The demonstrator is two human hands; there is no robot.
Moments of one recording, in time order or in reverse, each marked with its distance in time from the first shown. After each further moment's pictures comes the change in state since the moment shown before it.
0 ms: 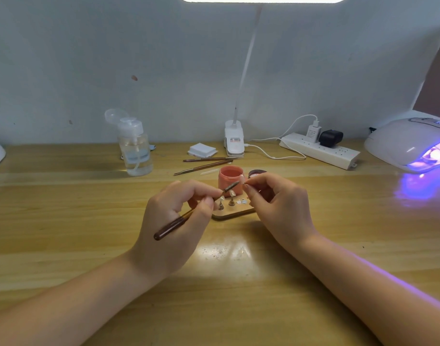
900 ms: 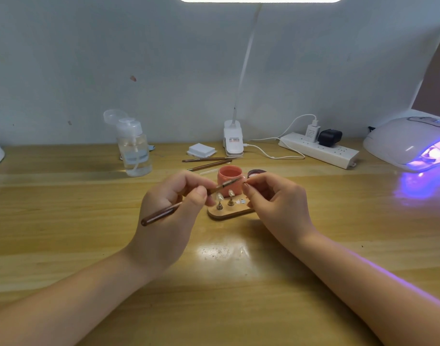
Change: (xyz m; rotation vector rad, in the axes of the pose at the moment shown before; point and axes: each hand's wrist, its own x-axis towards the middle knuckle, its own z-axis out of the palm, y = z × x) left_hand 0.005 0.000 0.000 -0.265 0.017 -0.163; right_hand 0.001 0.002 0.000 0.121 -0.042 0.129
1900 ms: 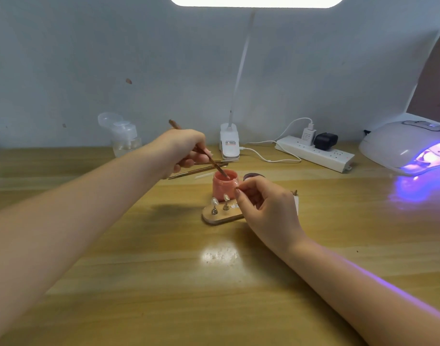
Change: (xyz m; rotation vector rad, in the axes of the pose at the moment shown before) left_hand 0.137 -0.007 0.005 0.243 -0.149 -0.802; right_hand 0.001 0.003 0.009 -0.099 0.026 -0.138
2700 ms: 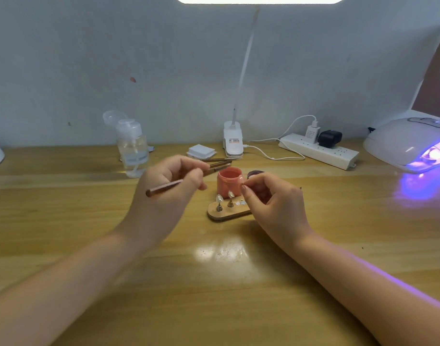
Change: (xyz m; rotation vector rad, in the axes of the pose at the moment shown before) left_hand -0.076 -0.080 0.008 -0.167 0.197 0.711; right_hand 0.000 -0.003 -0.005 0.014 -0.005 0.044
